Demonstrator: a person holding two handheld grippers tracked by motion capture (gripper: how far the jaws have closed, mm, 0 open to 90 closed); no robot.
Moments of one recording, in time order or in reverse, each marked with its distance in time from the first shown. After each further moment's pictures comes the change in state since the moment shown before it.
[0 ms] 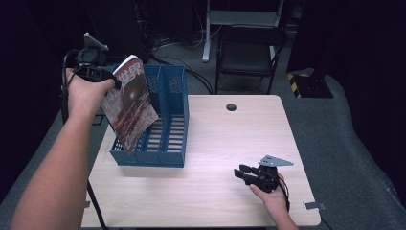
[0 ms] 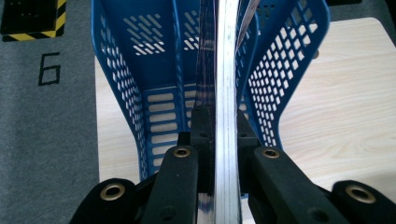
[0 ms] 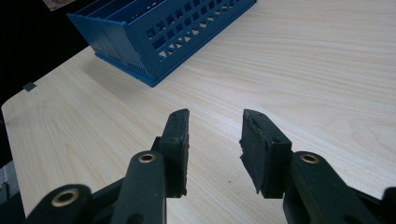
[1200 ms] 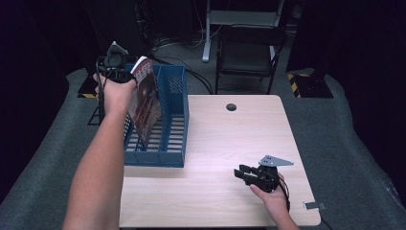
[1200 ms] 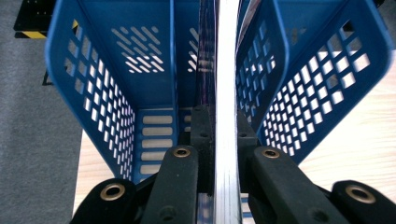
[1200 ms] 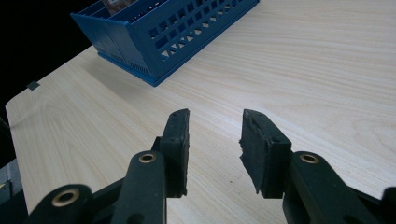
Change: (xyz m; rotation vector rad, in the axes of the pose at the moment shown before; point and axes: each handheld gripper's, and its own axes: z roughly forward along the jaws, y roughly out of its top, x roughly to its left) left arm -0.014 0.011 0.079 -0.049 0.068 -0.076; right arm -0.001 0.000 0.000 0.000 0.014 -0.002
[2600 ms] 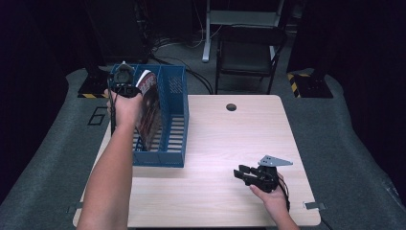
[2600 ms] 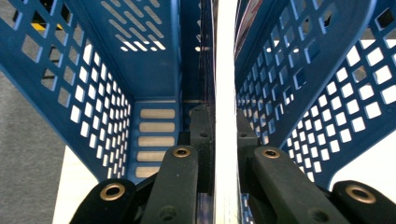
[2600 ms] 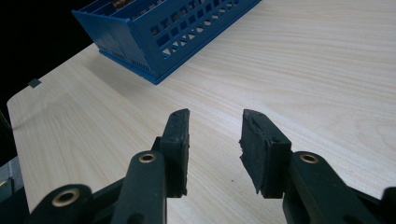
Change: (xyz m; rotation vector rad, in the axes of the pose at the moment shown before) left arm 0.005 -0.027 0.048 0.009 0.024 0.001; right arm 0.000 -0.001 0.001 0.007 0.008 -0.004
